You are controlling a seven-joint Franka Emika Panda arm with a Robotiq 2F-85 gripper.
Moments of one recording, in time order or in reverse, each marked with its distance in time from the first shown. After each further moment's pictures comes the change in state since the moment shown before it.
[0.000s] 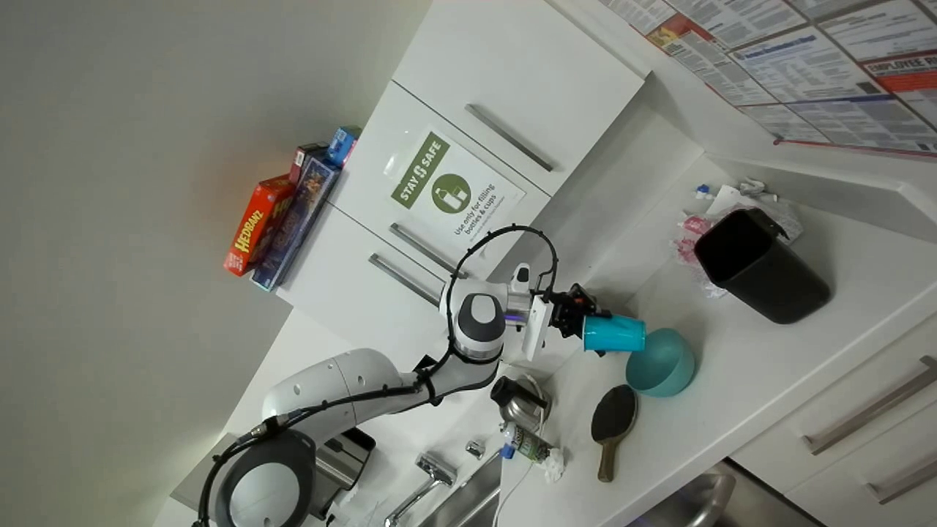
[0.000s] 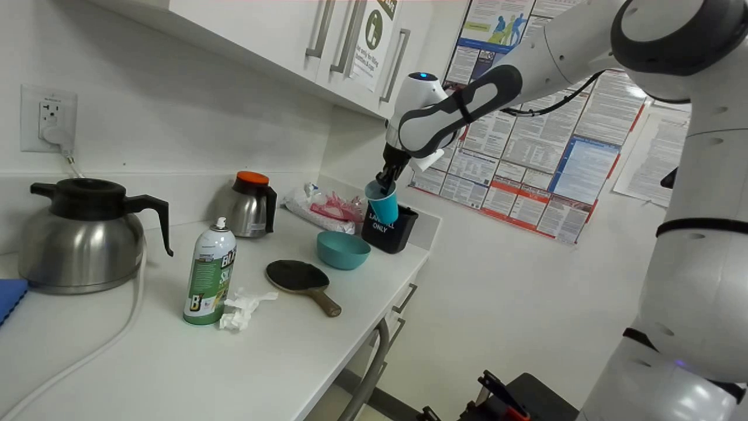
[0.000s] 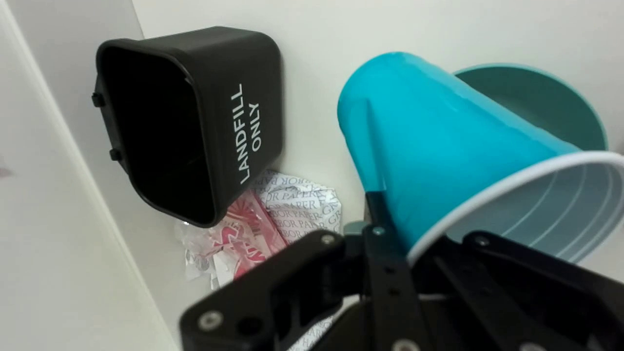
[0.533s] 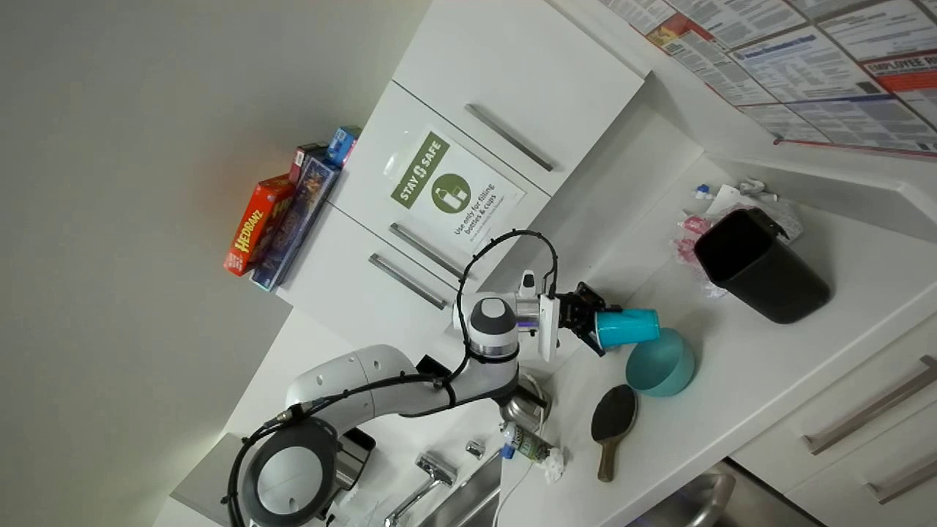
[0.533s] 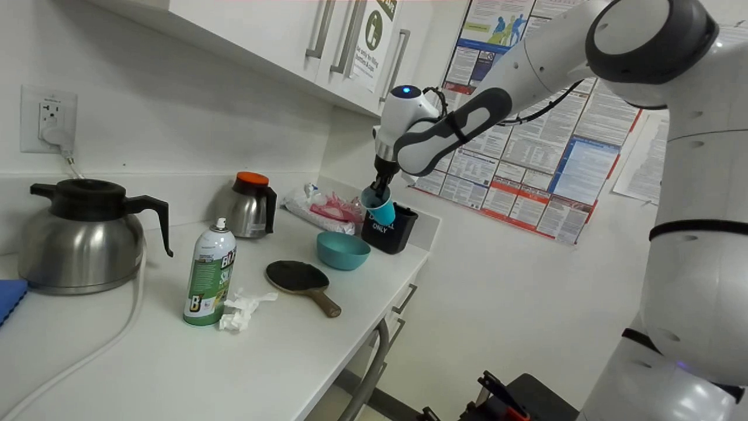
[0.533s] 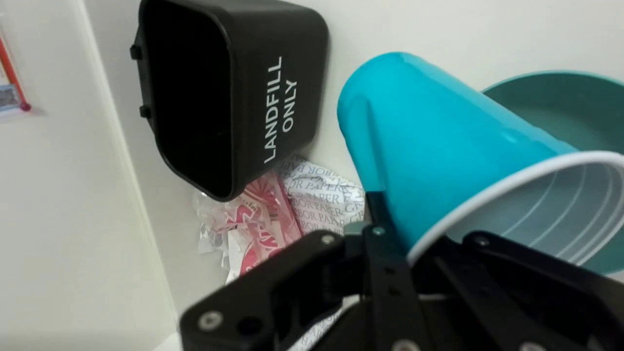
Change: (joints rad) arm 0.030 0.085 -0.022 0.042 -0.291 0.049 0.133
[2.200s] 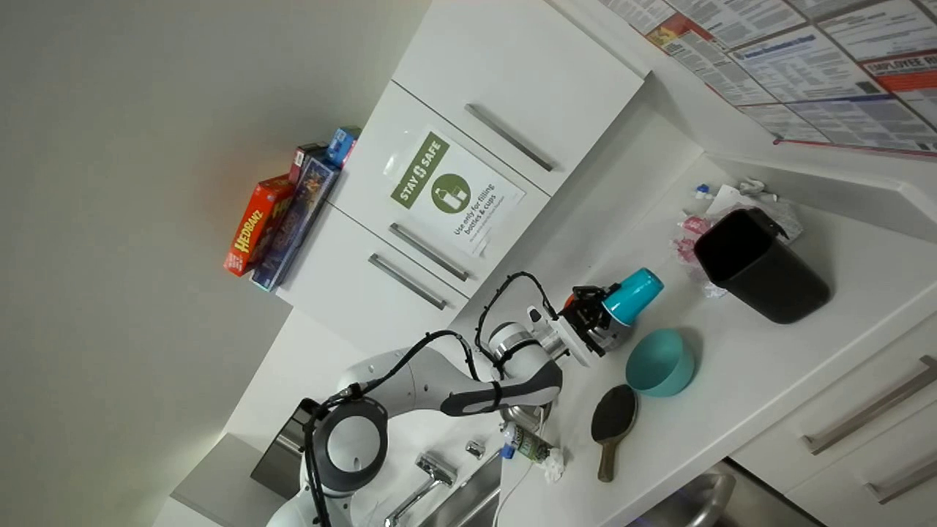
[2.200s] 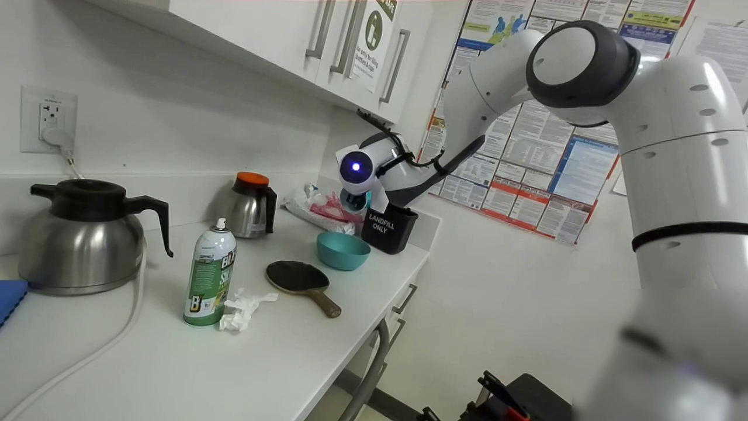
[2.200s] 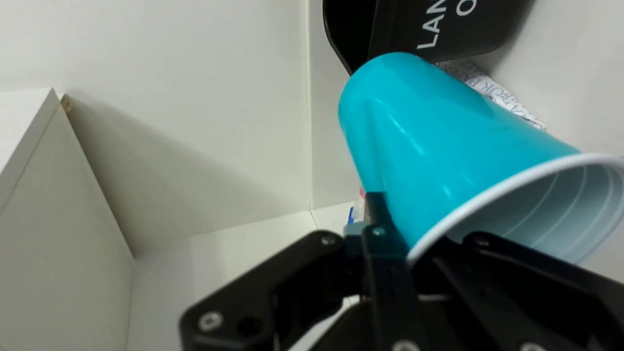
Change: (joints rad) arm 0.085 0.225 0.040 0.140 -1.120 -0.217 0.882
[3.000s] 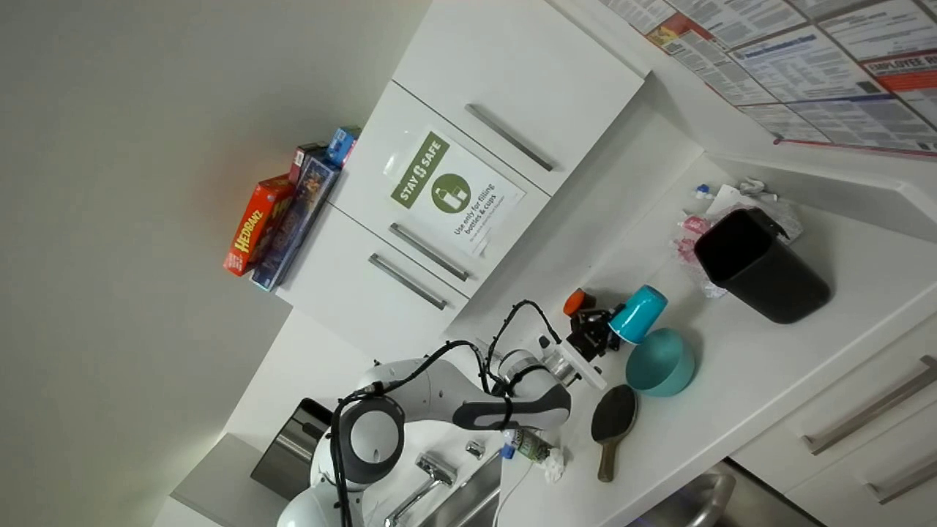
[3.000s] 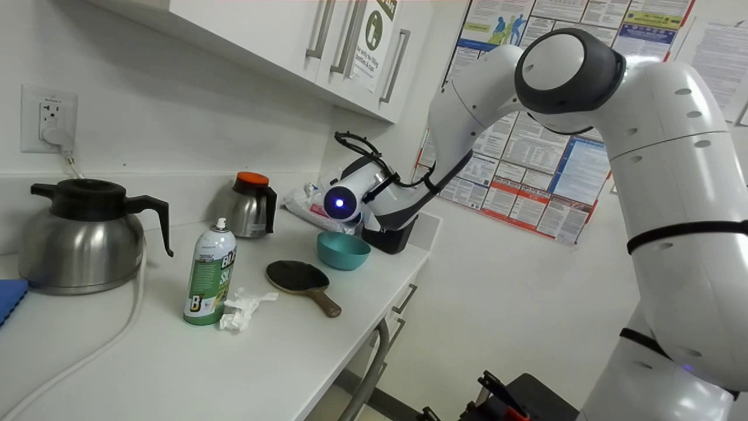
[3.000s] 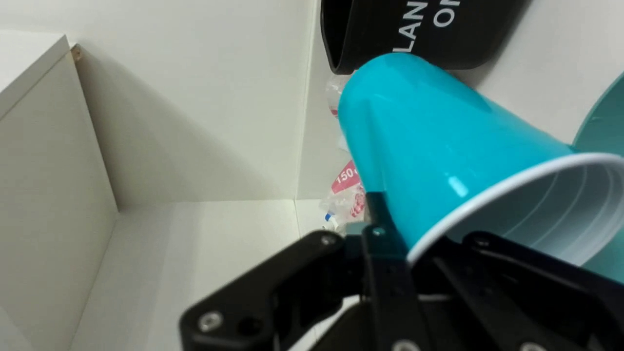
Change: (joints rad) arm -0.008 0.065 0.100 -0.069 -0.127 -0.220 0.000
